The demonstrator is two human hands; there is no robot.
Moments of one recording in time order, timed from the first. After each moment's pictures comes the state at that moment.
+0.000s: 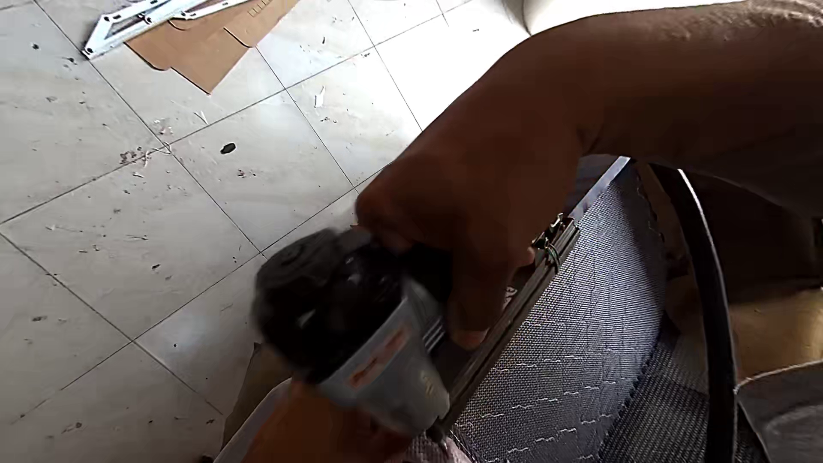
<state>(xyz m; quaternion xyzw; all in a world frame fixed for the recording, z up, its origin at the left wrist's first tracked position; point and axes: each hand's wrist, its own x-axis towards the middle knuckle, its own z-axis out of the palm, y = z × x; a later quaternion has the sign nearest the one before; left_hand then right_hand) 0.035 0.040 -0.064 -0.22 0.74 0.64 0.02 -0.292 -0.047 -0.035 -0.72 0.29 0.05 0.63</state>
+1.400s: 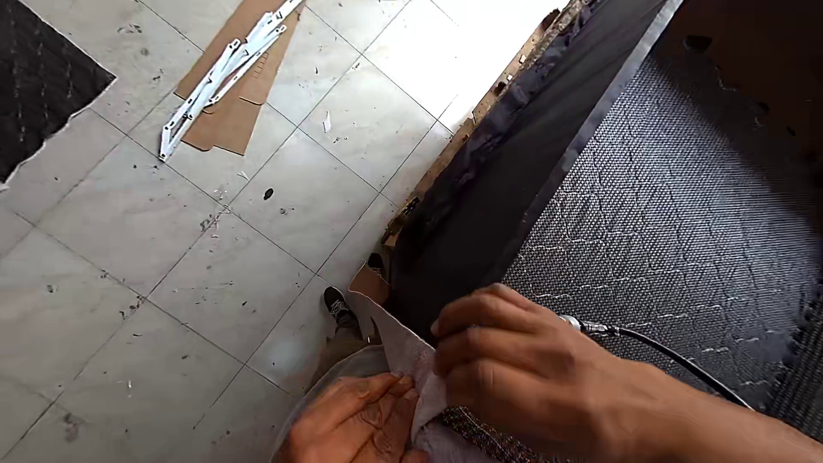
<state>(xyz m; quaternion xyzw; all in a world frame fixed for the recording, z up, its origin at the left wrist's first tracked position) 0.058 0.043 -0.054 0.00 0.87 0.49 -0.05 -0.165 0.208 -0.025 -0.68 0.63 -0.32 0.20</state>
